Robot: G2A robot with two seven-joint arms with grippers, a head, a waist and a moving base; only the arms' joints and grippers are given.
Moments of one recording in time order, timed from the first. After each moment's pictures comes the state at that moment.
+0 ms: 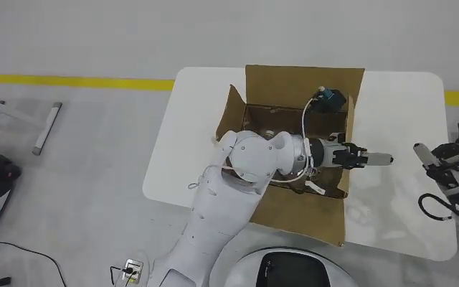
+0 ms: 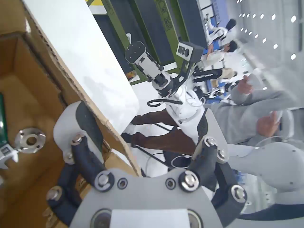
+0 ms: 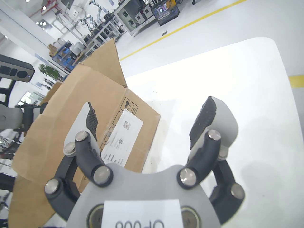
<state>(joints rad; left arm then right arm) 0.62 -1.70 -0.93 -1.49 0.39 -0.03 -1.11 -1.82 -1.18 2.02 -2.04 -0.33 -0.29 0.20</state>
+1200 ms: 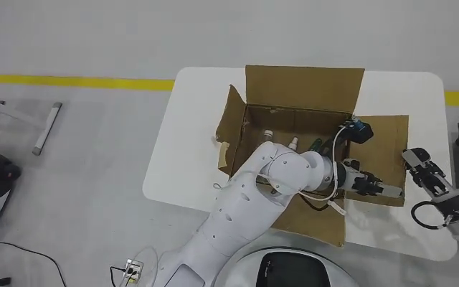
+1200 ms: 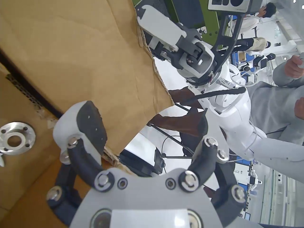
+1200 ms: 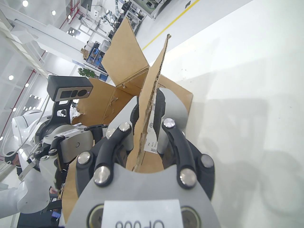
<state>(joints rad) 0.58 -1.72 -0.76 -1.35 0.39 -0.03 -1.08 -1.82 -1.18 1.98 -2.02 -0.14 -0.33 0.37</state>
